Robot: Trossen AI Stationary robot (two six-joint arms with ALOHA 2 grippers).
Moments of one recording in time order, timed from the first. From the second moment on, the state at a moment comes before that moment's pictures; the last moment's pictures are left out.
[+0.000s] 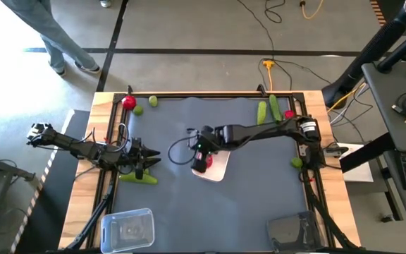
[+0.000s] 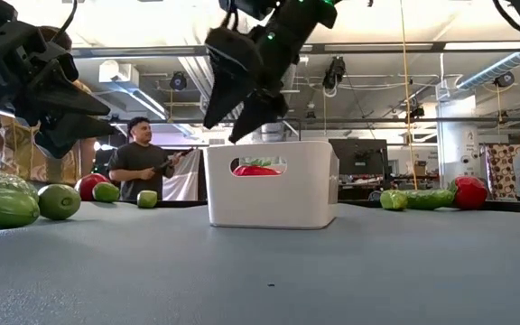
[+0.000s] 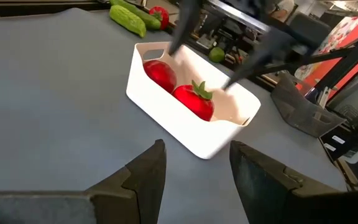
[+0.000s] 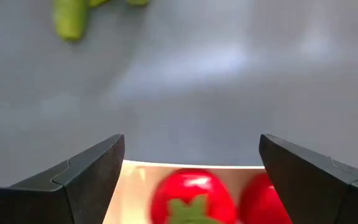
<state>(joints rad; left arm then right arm) -0.31 0.31 0.04 0.01 -0.44 -0.59 0.00 2.02 1.66 -0.58 0.08 0.25</state>
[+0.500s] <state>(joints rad) -0.31 0.32 0.04 0.01 -0.44 -0.59 0.07 2.04 1.66 -0.72 0.11 0.26</state>
